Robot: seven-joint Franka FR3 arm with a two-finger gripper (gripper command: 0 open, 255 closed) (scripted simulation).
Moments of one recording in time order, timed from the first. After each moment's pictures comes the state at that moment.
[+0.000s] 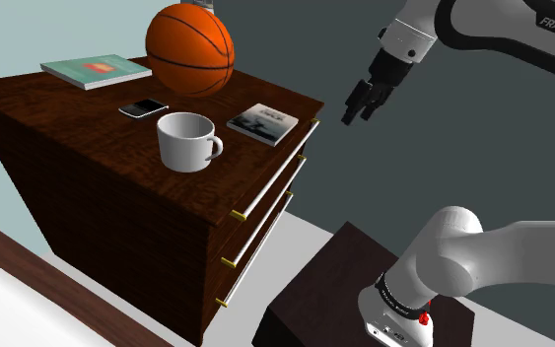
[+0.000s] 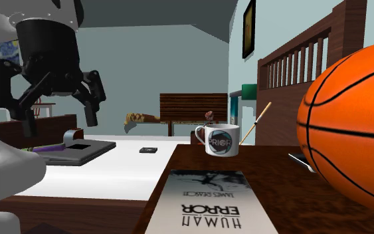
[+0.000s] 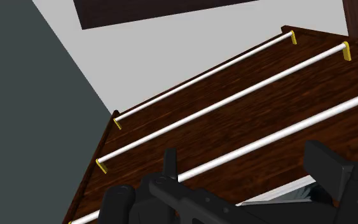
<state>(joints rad) 0.01 -0.82 -0.05 -2.28 -0.01 1.61 0.08</state>
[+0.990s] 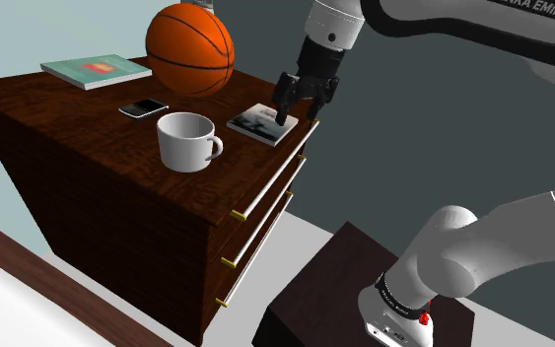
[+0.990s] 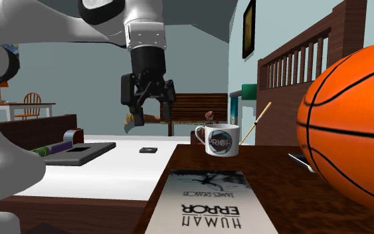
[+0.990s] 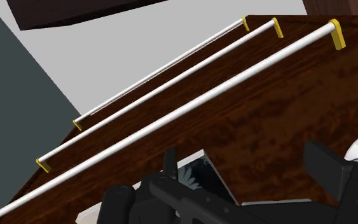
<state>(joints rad) 0.04 -0.50 0.24 -2.04 0.08 1.66 0.43</state>
